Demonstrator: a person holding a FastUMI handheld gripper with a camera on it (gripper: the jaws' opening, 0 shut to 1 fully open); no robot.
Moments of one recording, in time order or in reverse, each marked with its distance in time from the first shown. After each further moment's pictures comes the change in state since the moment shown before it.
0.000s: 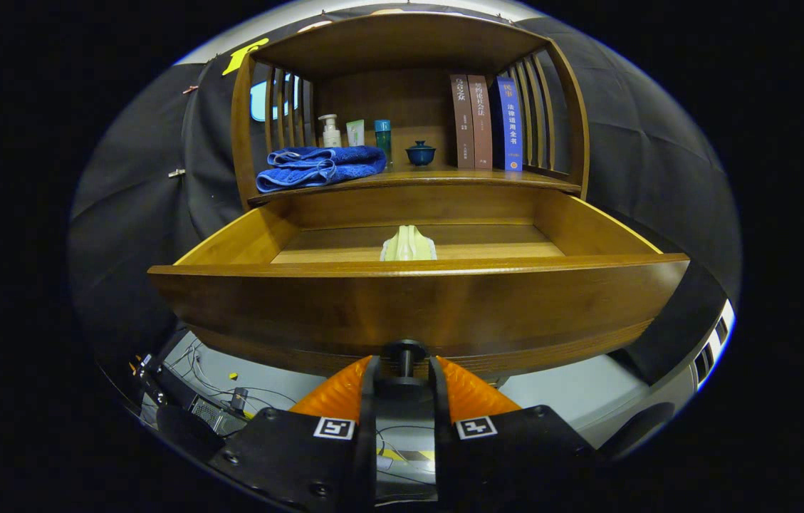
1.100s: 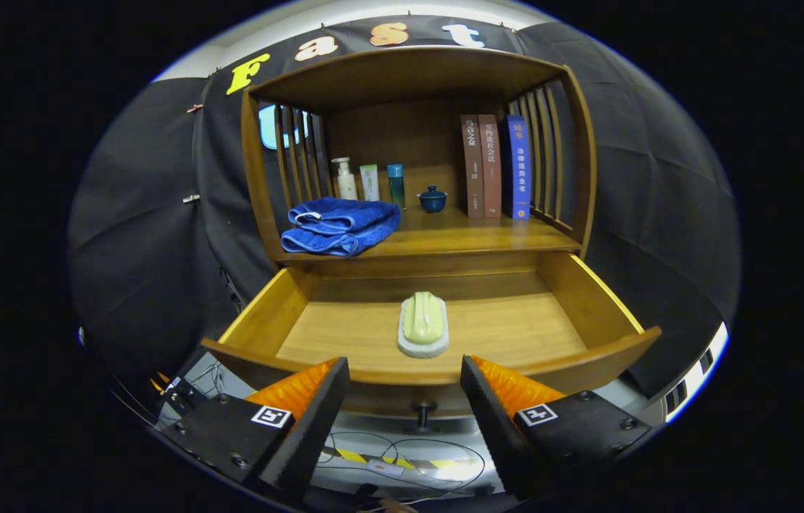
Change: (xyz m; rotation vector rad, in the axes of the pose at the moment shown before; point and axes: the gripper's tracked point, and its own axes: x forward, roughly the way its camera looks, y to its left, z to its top) arm -0.030 0.023 0.120 0.056 -0.045 0.105
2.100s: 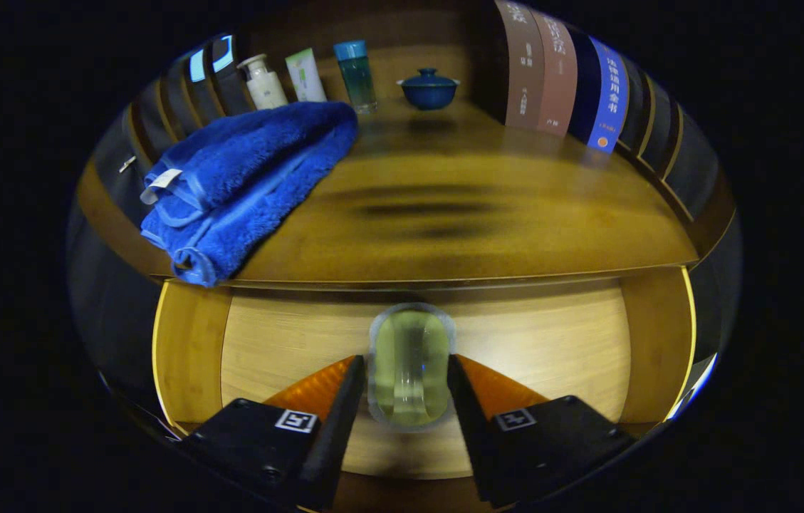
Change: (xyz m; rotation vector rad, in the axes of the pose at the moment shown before) arm 0.190 -0.047 -0.021 0.049 0.546 -0.135
